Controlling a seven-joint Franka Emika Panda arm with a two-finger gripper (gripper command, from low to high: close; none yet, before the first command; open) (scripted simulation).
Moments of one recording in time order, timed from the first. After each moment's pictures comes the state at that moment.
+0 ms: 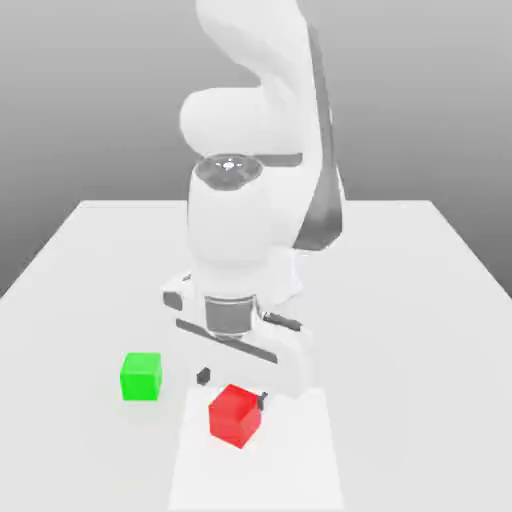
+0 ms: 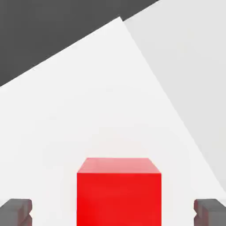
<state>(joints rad) 0.02 0.13 -0.09 -2.75 0.02 2.90 1.23</state>
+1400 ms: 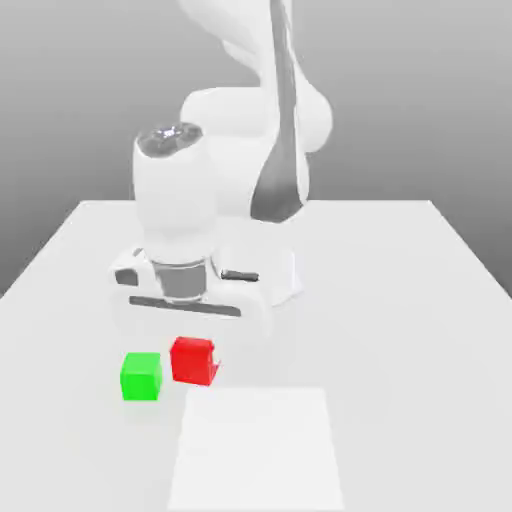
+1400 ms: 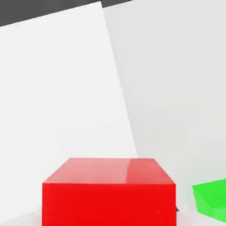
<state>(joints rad) -0.06 -0.10 -0.22 -2.85 0.02 2.72 0.59</state>
